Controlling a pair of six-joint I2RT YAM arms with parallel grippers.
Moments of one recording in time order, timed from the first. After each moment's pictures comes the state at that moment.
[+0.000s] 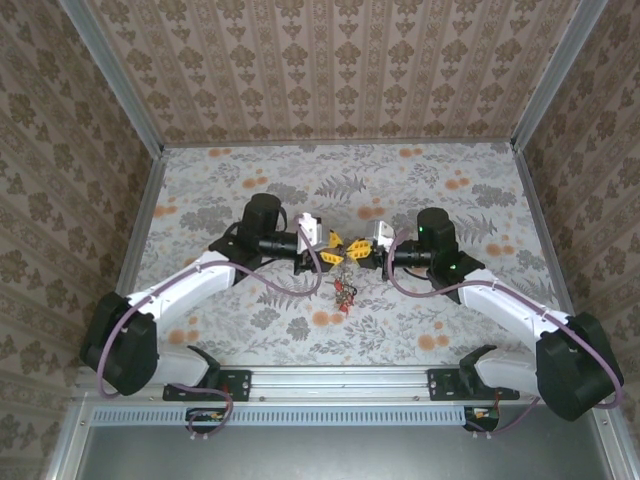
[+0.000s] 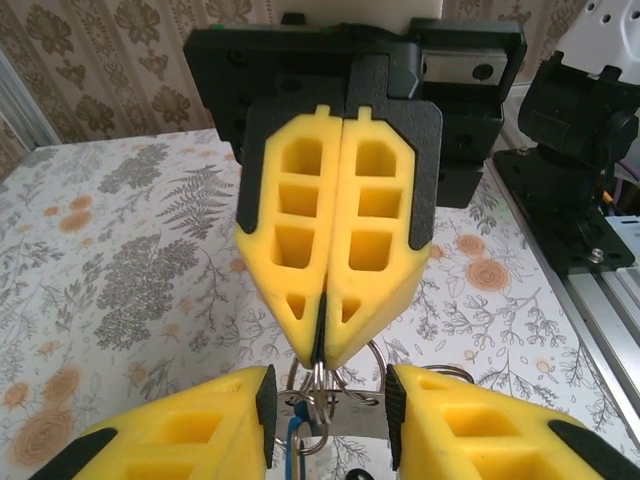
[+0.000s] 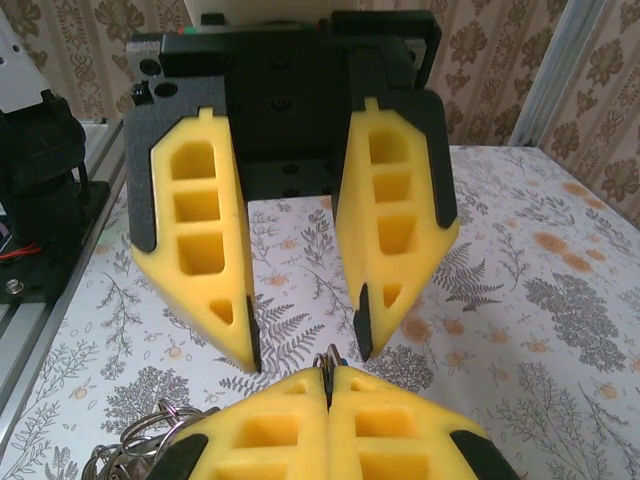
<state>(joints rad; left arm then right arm) -0.66 1.35 0.86 -0.01 0.91 0.52 0.44 1.20 0.64 0.23 -0.84 -0.40</state>
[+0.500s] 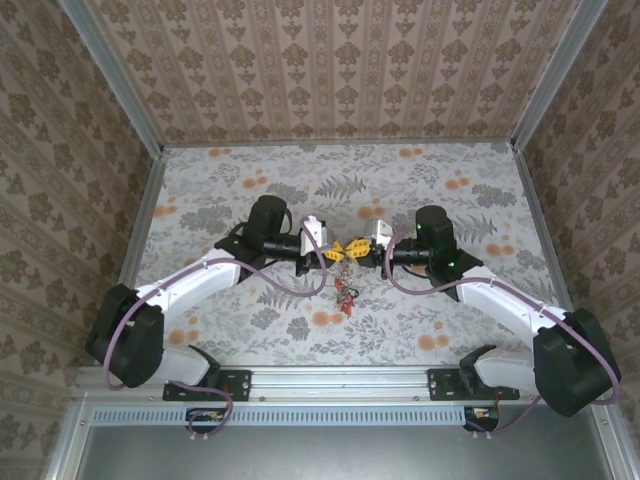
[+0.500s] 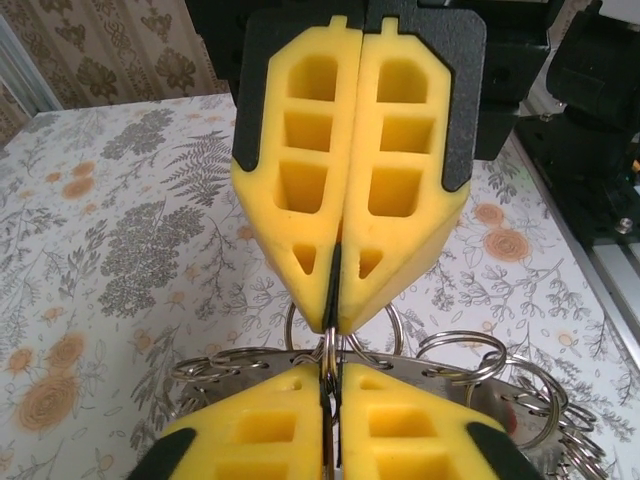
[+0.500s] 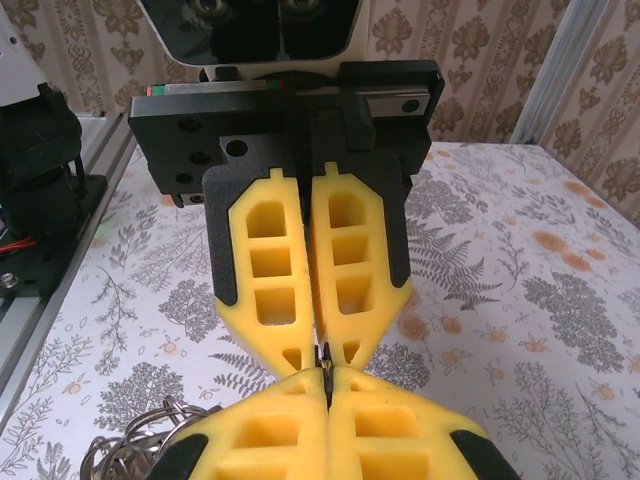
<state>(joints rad) -0.66 1.38 0.86 -0.02 0.86 0.56 0.44 1.22 0.66 0.22 -0.85 -0.43</state>
